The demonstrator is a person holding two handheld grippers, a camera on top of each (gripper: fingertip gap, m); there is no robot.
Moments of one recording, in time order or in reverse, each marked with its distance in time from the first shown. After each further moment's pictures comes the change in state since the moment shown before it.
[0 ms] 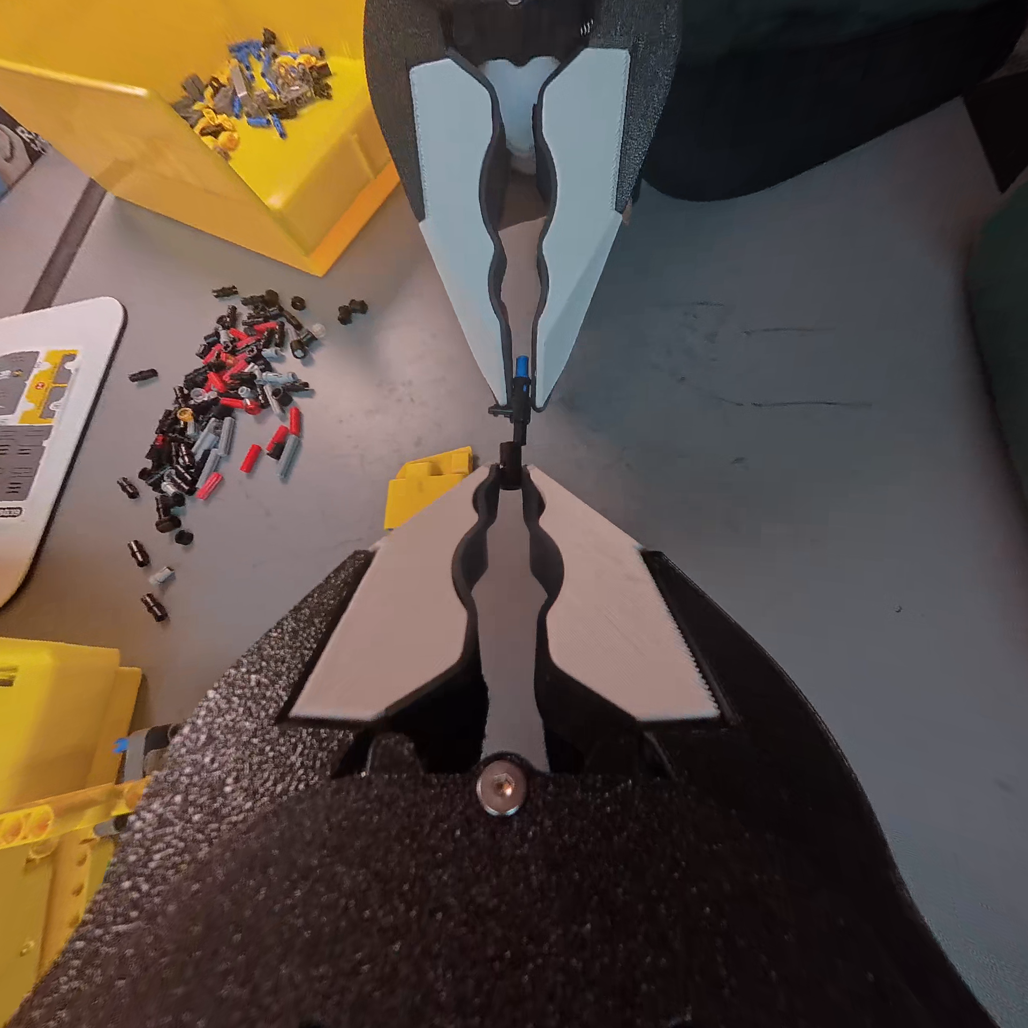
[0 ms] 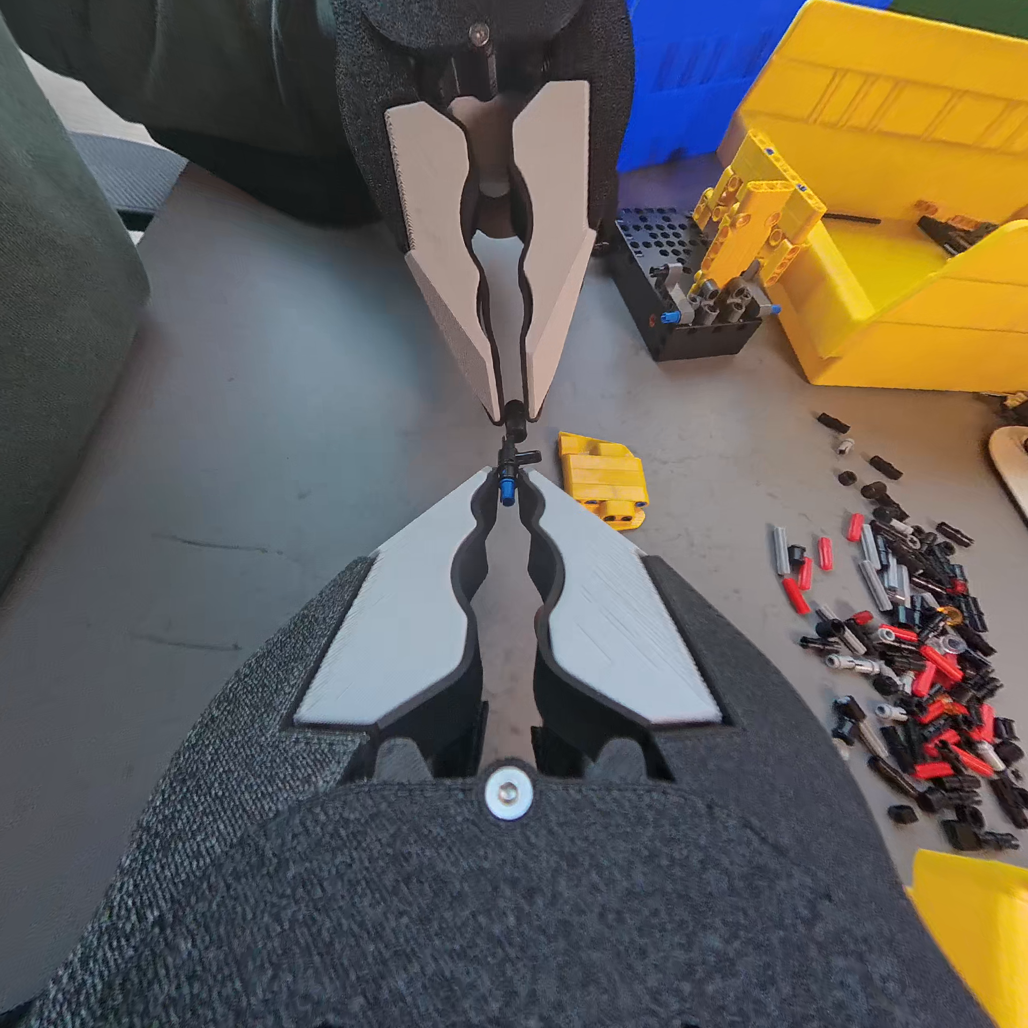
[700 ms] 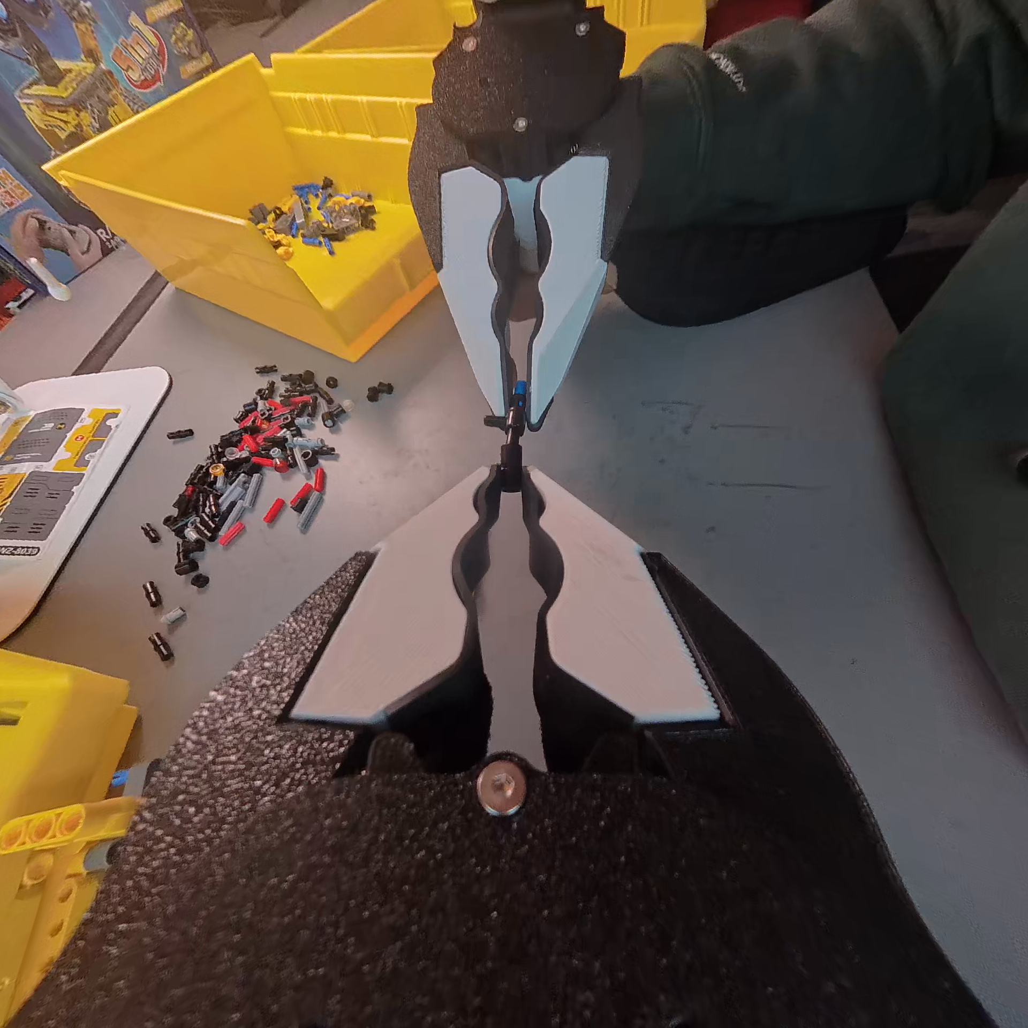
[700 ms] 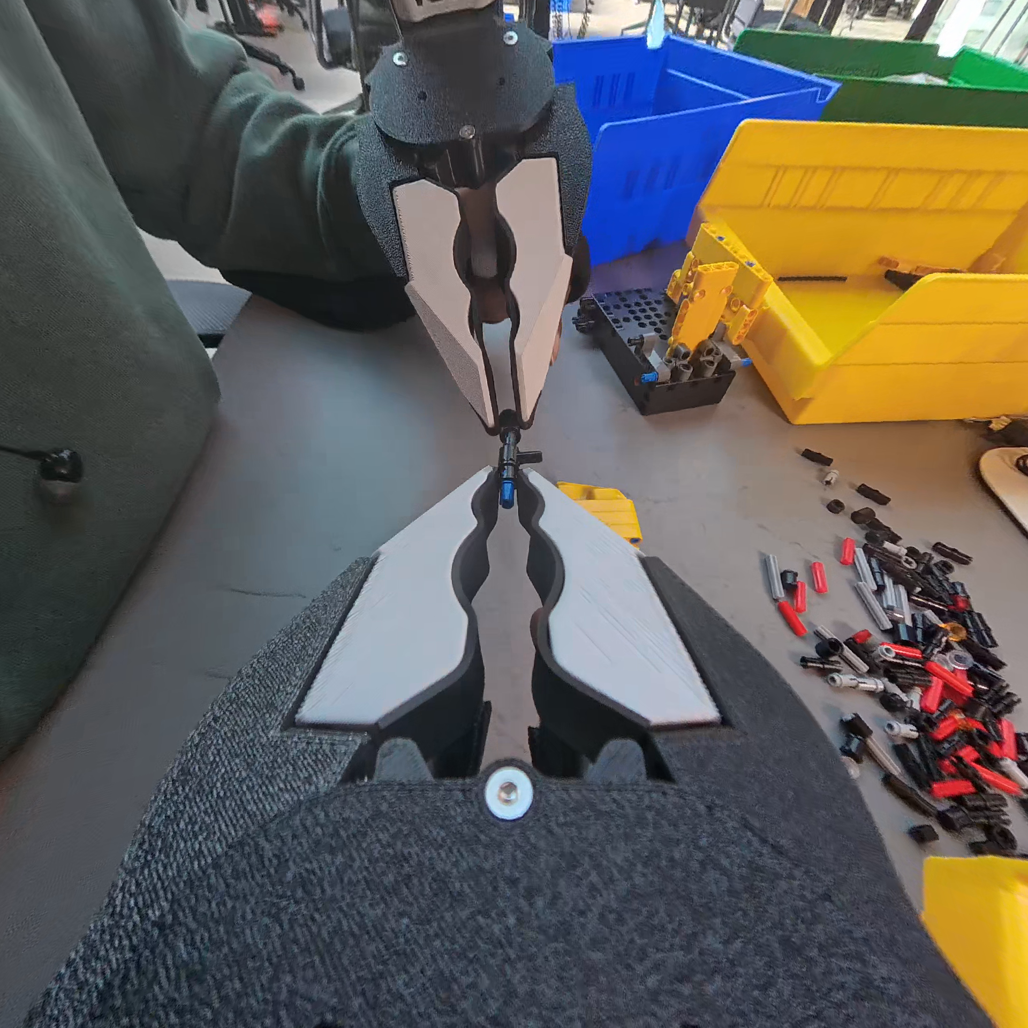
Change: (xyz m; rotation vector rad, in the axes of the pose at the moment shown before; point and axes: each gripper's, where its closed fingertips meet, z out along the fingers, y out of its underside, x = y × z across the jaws) left arm -0.004 -0.030 -0.016 0.188 0.009 -0.063; right arm 0.003 -0.025 -0.017 0.145 -0.029 0.090
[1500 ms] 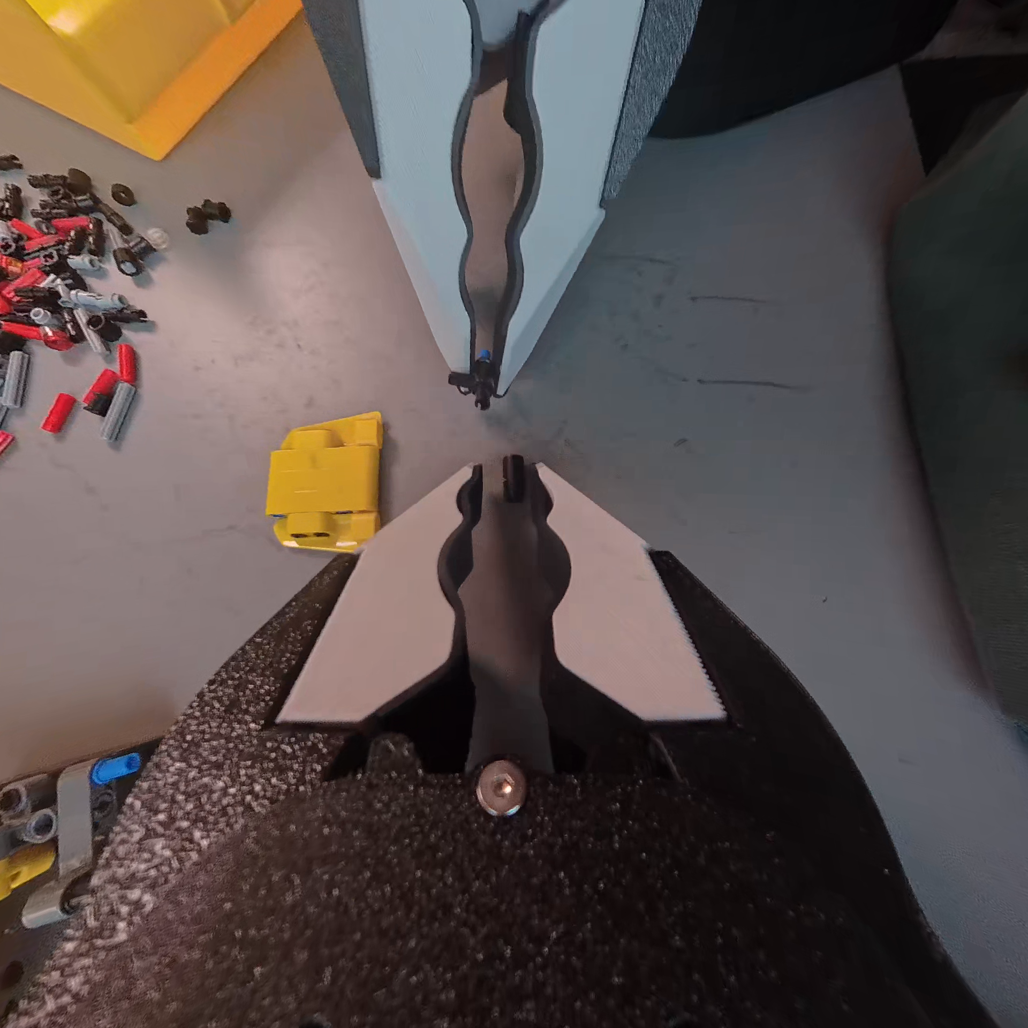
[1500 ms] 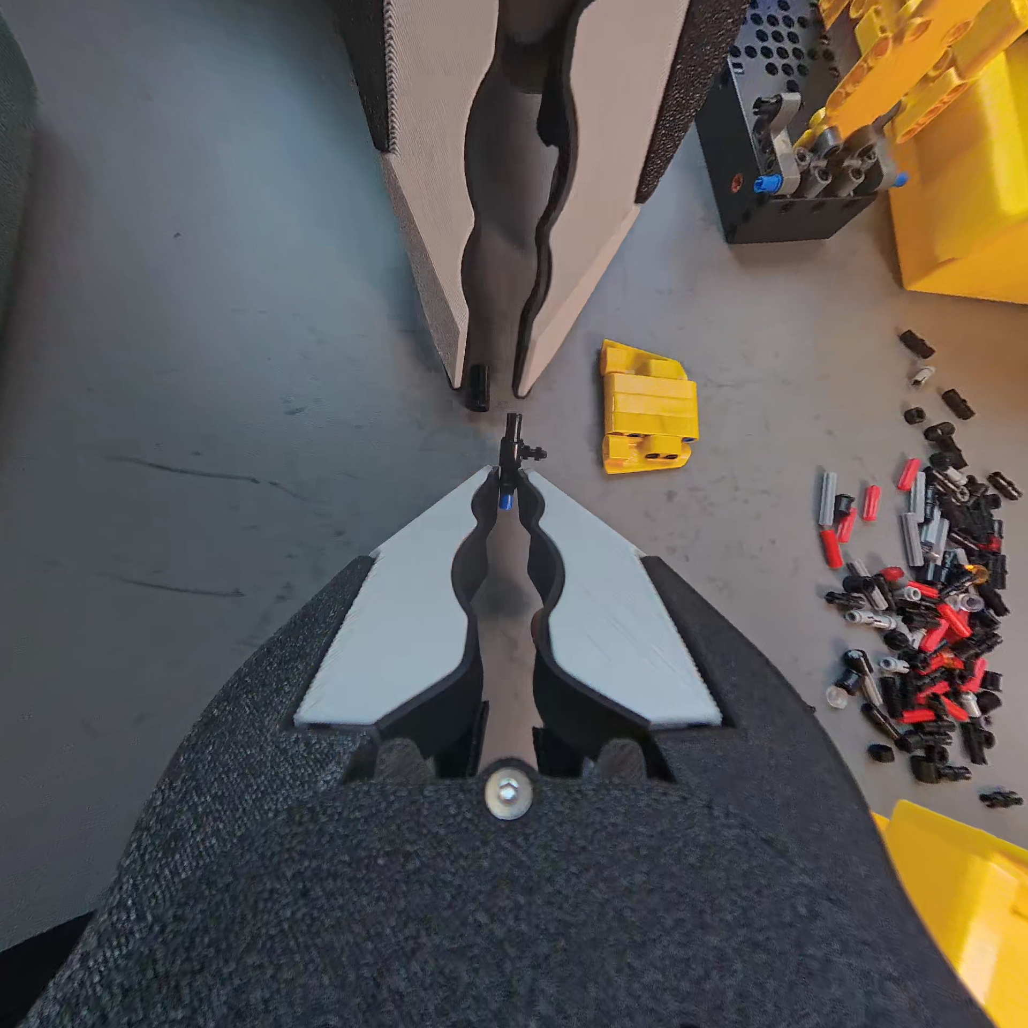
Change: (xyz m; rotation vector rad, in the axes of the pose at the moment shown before) left arm 0.029 0.053 0.024 -0.278 0.157 -0.089; right arm -0.010 0.063 0.016 -0.458 0.038 -0.157
